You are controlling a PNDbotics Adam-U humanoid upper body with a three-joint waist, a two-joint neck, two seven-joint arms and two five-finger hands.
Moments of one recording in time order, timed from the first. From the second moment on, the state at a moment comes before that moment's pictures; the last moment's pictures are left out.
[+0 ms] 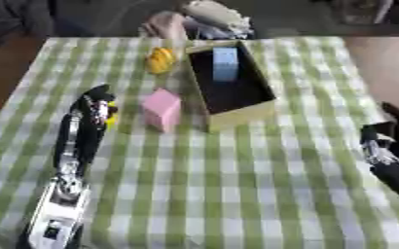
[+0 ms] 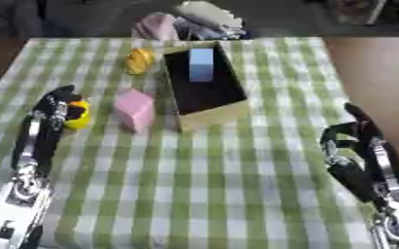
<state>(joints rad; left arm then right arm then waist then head) -0.01 0.09 0.06 -1.87 -0.26 0.04 0.16 -0.18 -0.17 0.10 -1.68 0.27 -0.10 0.02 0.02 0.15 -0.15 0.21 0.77</state>
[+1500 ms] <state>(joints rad) 0.05 0.44 0.09 -1.98 -0.39 0.06 0.06 -0.18 -0.18 0.10 -1.68 0.27 -0.10 0.02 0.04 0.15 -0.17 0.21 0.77</state>
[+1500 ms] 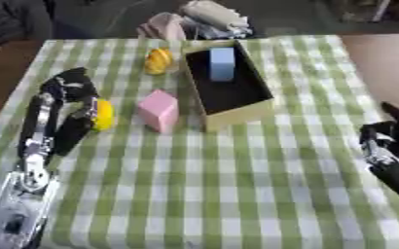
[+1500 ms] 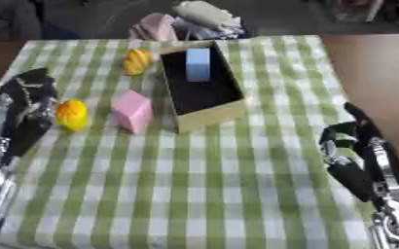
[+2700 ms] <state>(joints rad) -0.26 0.89 -0.11 -1.50 -0.67 0.04 -0.47 -0.18 -0.19 0.11 -1.68 0.28 -0.10 0.04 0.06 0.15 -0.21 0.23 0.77</state>
